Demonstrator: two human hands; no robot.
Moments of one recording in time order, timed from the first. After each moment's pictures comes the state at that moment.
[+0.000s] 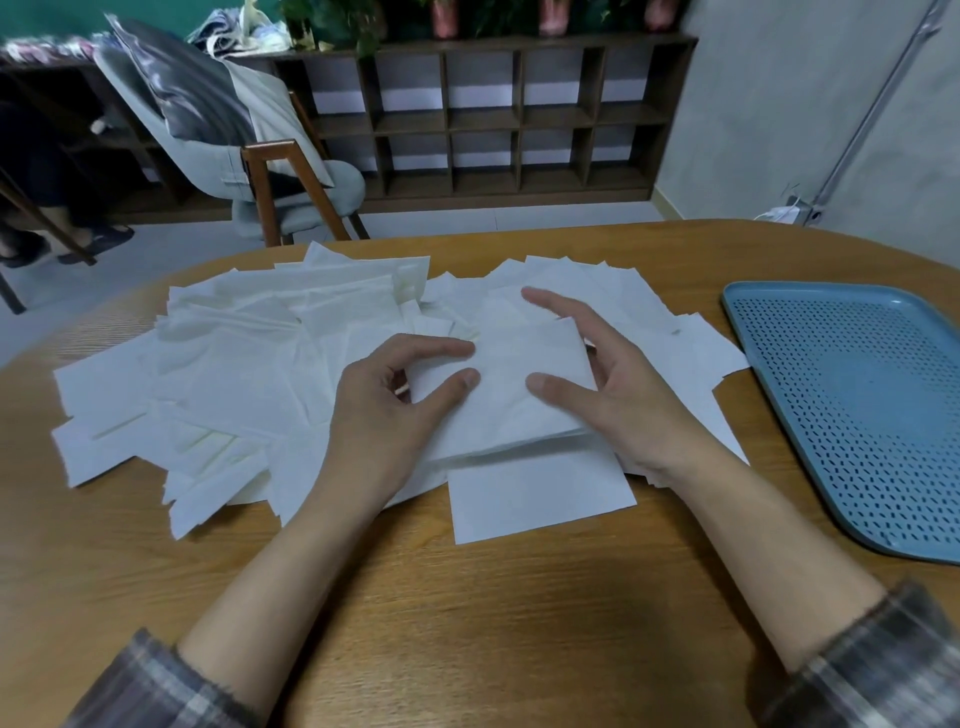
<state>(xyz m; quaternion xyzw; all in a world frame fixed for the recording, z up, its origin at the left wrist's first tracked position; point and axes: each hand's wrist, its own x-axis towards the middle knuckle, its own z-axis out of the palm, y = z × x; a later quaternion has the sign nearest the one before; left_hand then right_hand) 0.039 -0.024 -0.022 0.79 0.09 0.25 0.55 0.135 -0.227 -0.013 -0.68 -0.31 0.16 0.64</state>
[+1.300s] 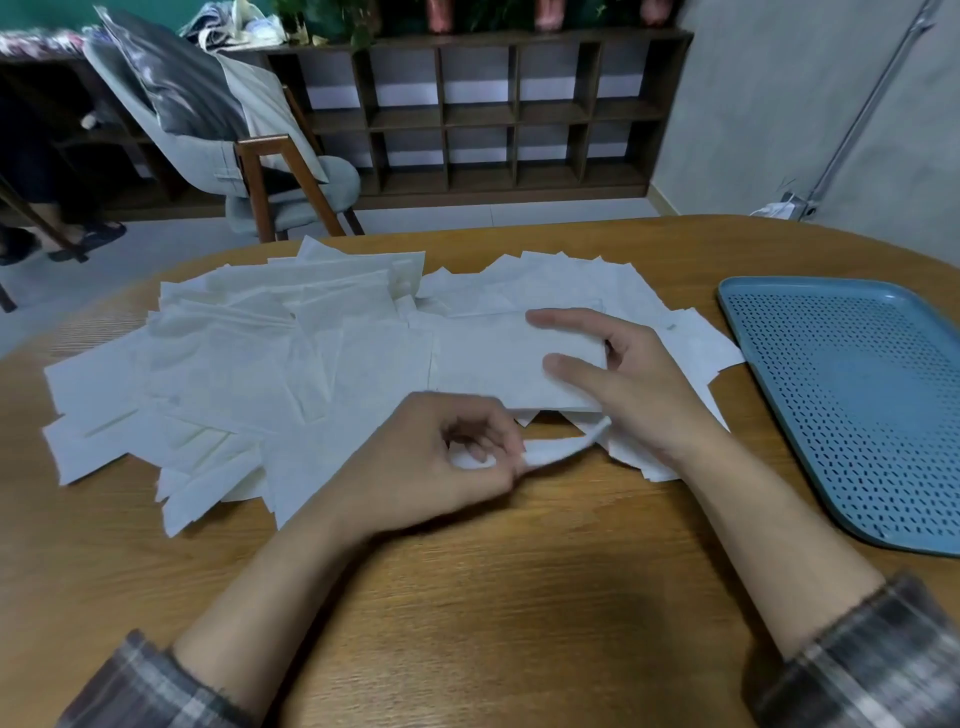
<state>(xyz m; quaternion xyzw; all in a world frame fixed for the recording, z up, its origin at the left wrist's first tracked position) 0.025 -0.036 -0.016 0.86 -0.07 0.01 0.51 0.150 -0.234 -0.019 -0.74 -0.30 0.10 0.59</state>
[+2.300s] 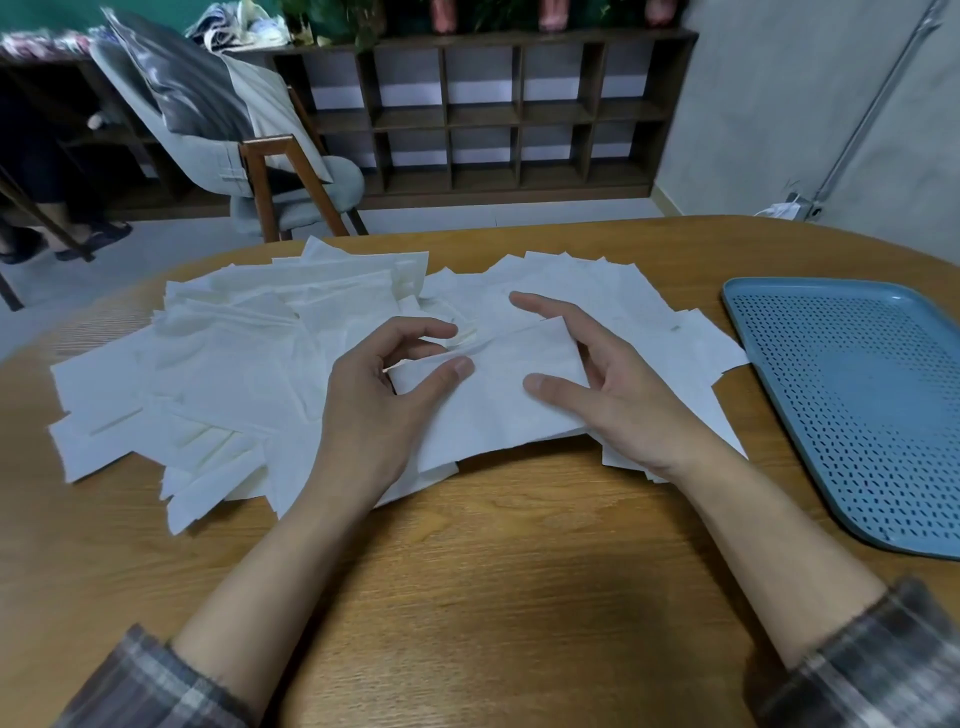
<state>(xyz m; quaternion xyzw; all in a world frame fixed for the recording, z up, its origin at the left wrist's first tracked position) 0.040 -0.021 -0.020 0.78 0.10 0.26 0.56 0.135 -0.227 -0.014 -0.69 -0.33 0.18 0.62</state>
